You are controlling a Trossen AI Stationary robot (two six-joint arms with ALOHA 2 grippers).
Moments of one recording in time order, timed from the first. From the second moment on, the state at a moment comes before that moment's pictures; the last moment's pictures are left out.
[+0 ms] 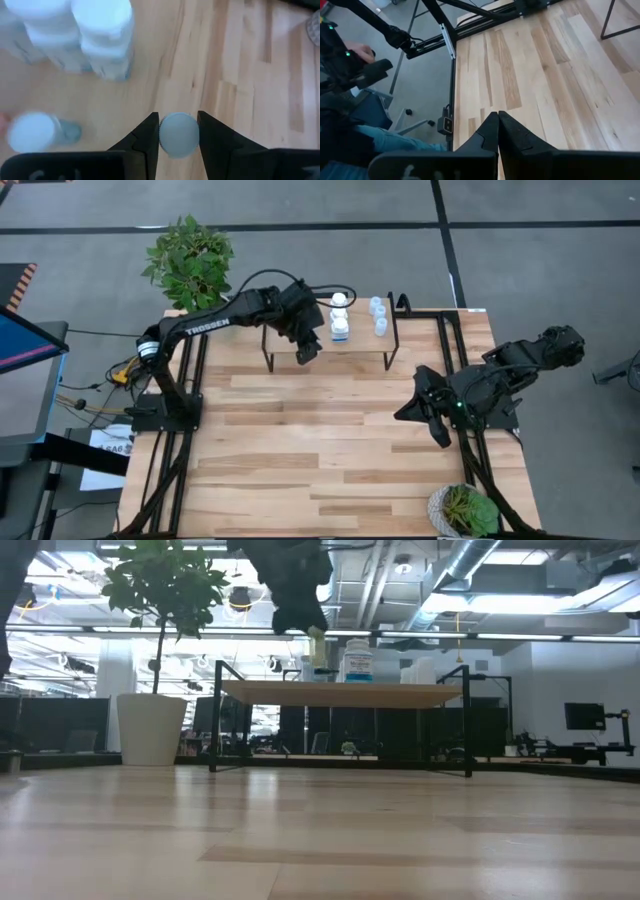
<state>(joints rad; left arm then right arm) 0.39 1.75 1.71 -0.90 0.24 0.04 0.46 1.12 1.44 -0.88 0.18 0.63</state>
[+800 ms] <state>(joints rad) 0.44 1.78 1.71 -0.91 0.18 0.05 0.46 1.12 1.44 -0.88 0.18 0.63</state>
